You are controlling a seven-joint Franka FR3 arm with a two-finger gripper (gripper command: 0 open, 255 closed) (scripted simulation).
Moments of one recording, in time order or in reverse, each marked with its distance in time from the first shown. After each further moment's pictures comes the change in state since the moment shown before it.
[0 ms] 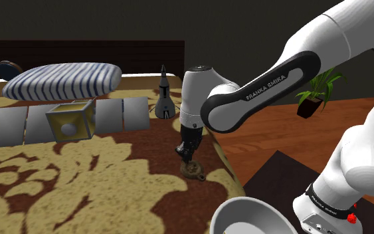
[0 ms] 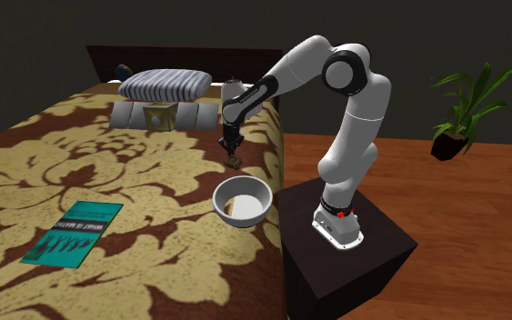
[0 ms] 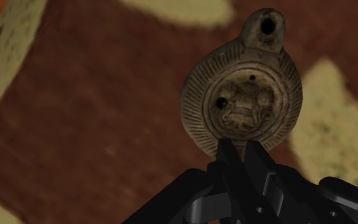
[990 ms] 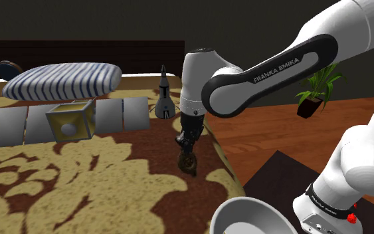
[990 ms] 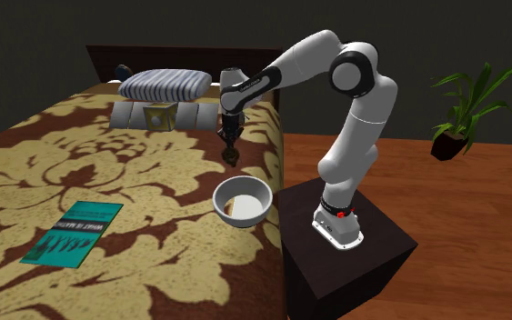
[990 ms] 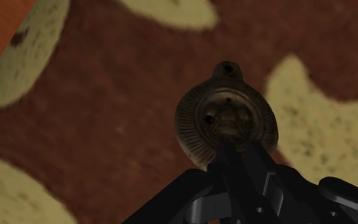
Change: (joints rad) arm -0.002 -0.071 -0.006 0.056 0.028 -0.124 -0.015
